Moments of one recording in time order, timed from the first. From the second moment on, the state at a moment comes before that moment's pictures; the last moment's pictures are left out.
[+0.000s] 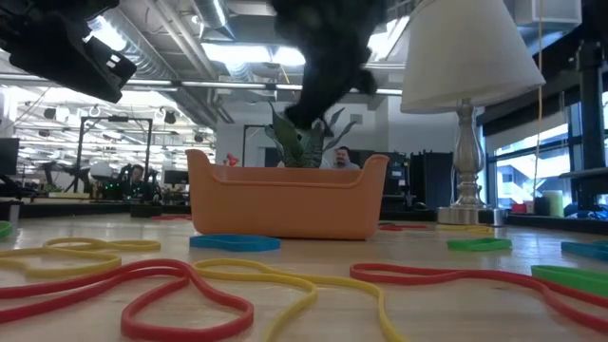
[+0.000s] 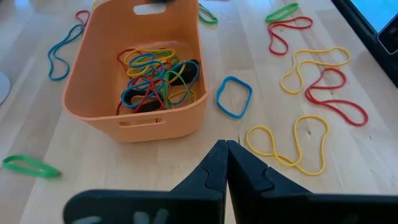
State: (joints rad) left arm -0.54 0.84 0.45 -0.29 -0.39 -0.30; right arm 0.16 1.99 1.70 -0.86 0.17 0.57
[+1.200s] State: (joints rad) left arm -0.54 0.84 0.45 -0.29 -0.39 -0.30; right arm 0.07 2.20 1.89 -1.21 0.17 0.63
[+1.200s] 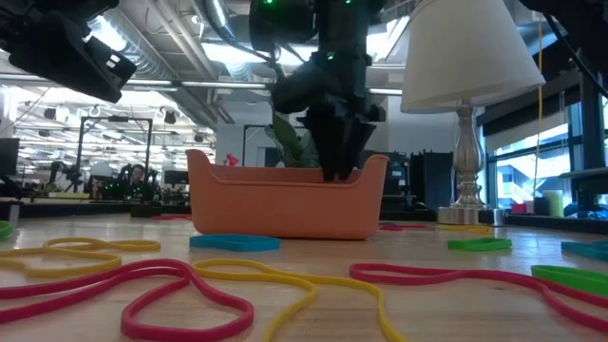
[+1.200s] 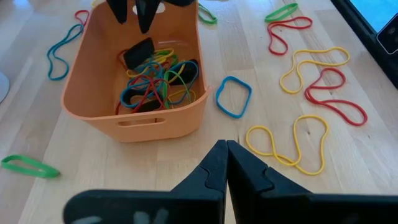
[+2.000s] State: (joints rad) left arm -0.54 0.85 0.51 -0.33 -0.38 -0.33; right arm 0.46 1.62 1.39 -1.02 0.52 0.76
